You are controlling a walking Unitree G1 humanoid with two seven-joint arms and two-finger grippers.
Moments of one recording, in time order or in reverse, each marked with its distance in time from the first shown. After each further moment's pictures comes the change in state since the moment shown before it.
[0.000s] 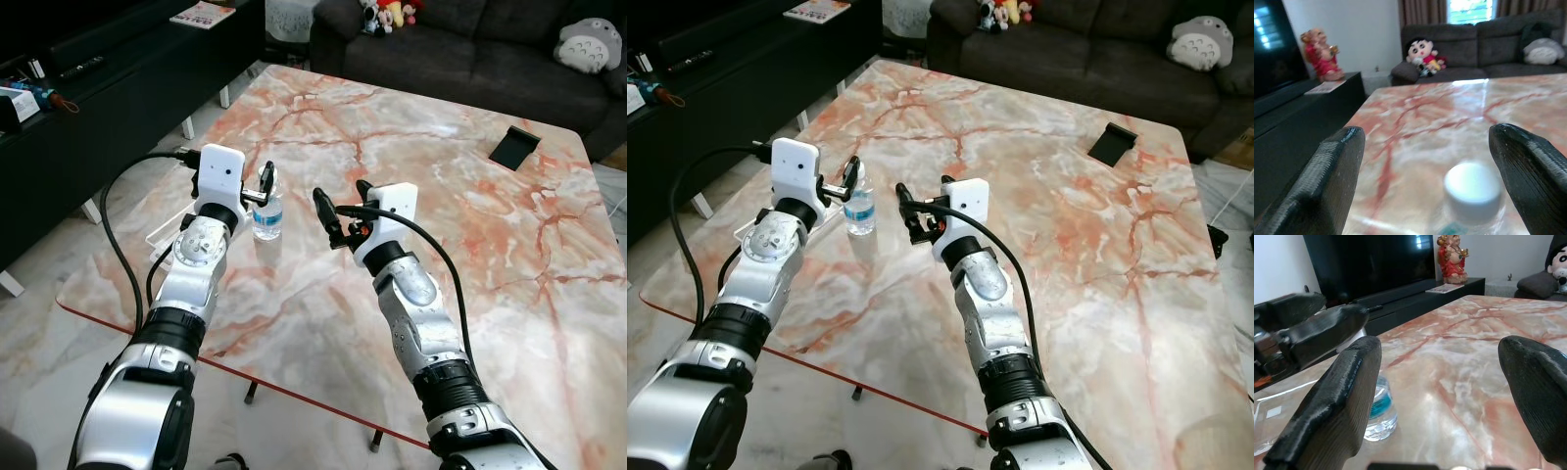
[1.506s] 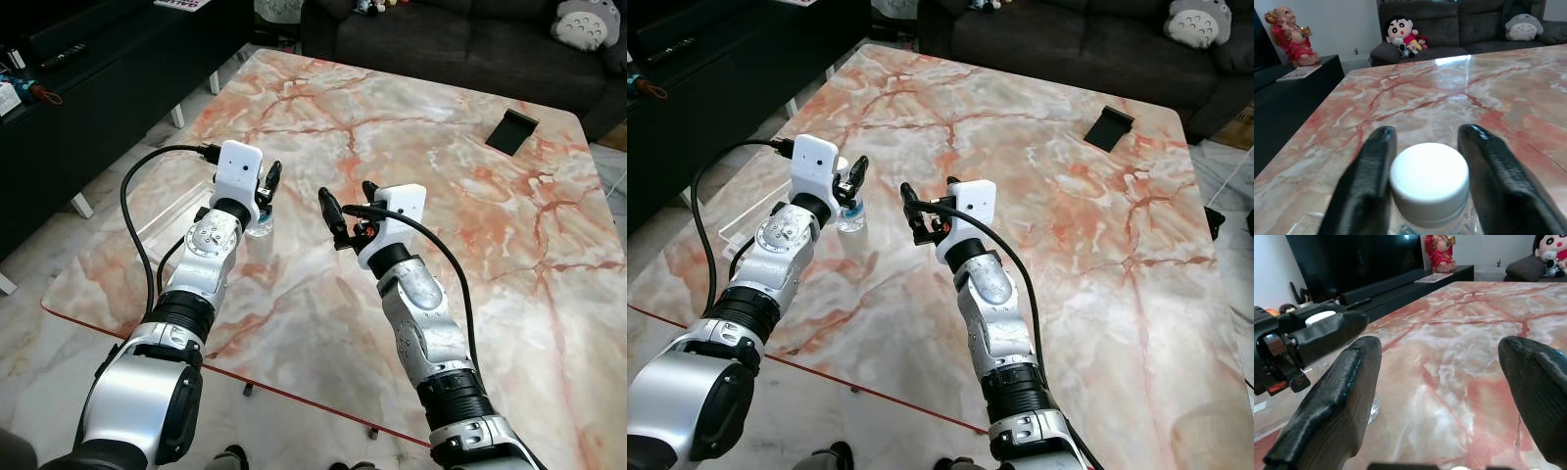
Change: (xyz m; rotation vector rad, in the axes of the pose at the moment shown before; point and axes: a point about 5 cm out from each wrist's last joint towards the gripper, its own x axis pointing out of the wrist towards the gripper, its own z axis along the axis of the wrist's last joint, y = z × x) left arm 0.007 -0.007 -0.009 0.015 0.063 -0.056; right arm -0.006 -0.001 -0.001 0.017 0.020 -0.017
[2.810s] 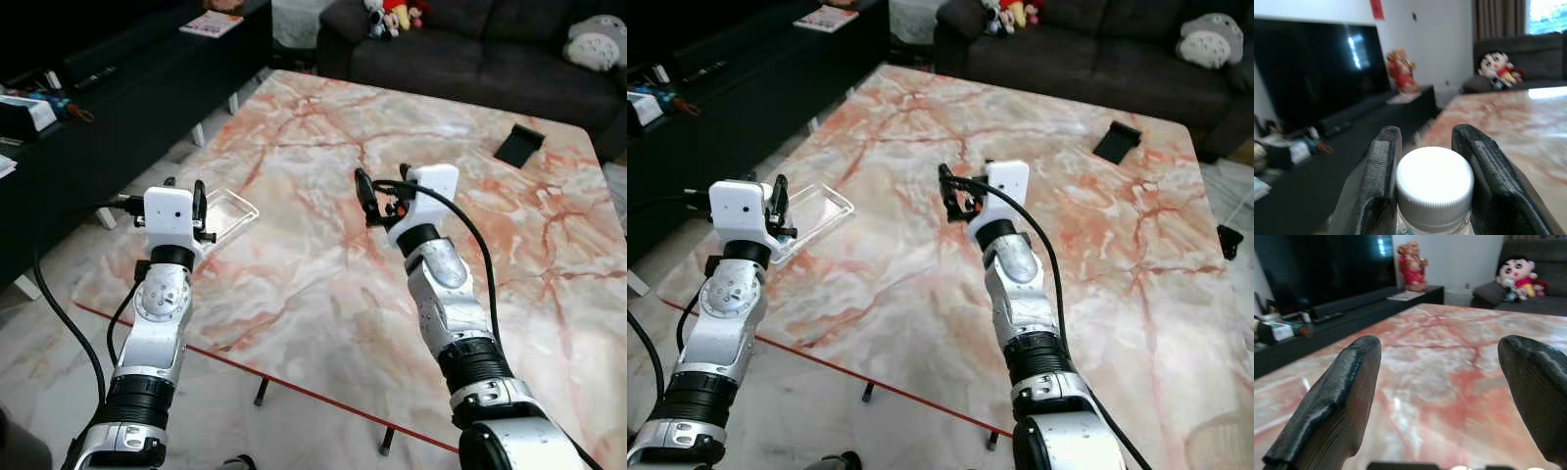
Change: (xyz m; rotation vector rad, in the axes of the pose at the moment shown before) left arm -0.079 0.043 -0.006 0.092 -0.114 0.362; right arm 0.004 -0.059 0.008 -0.088 -0.005 -0.179
